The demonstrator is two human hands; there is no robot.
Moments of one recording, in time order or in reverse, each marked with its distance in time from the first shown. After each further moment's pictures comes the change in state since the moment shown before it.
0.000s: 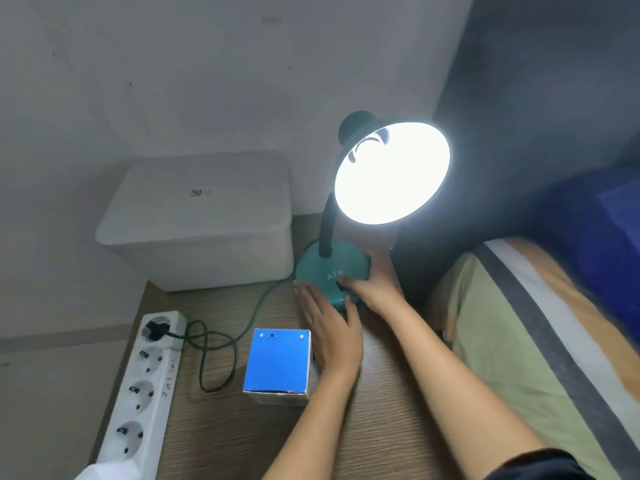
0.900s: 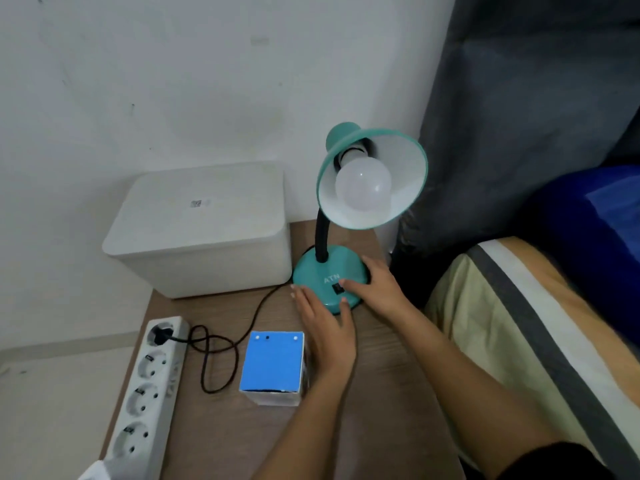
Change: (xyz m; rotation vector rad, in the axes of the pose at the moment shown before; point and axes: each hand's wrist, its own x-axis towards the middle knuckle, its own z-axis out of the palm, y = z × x) left_hand 0.002 0.009 -0.006 -0.071 -0.016 -0.039; right_hand -0.007 0.002 -0.017 -0.107 -0.114 -0.046
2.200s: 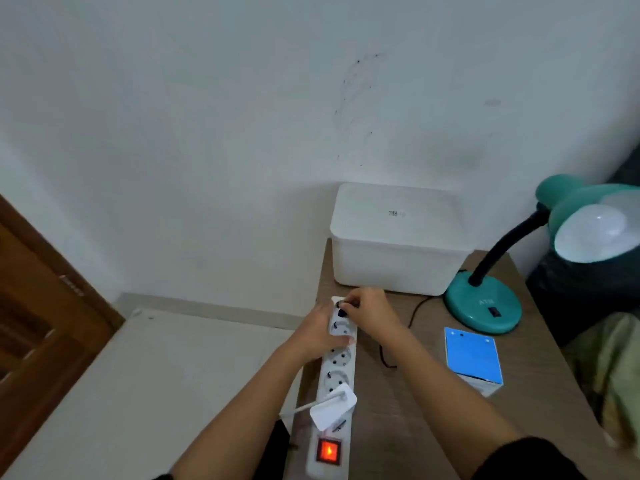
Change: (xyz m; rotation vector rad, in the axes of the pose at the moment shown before) left_hand 0.067 -0.144 -0.289 0.142 -0.502 0.080; right_hand -0.069 -0.185 0.221 -0.288 -0.215 -0.223
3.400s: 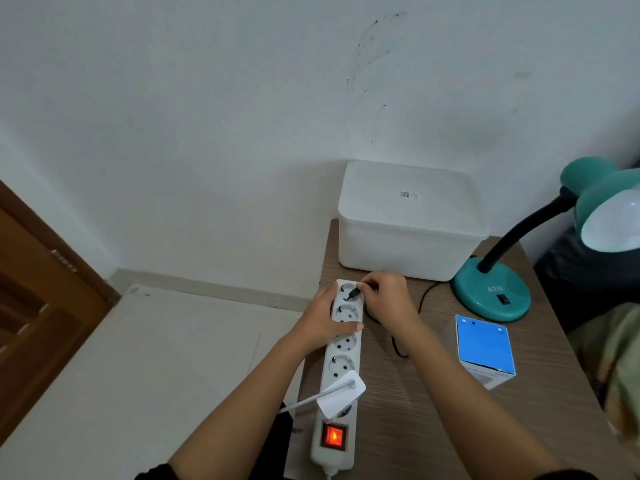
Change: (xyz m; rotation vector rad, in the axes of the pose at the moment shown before) left_hand 0.004 -0.017 0.011 -0.213 0.062 0.058; right_hand -0.005 0.008 0.000 -0.017 0.189 -0.044
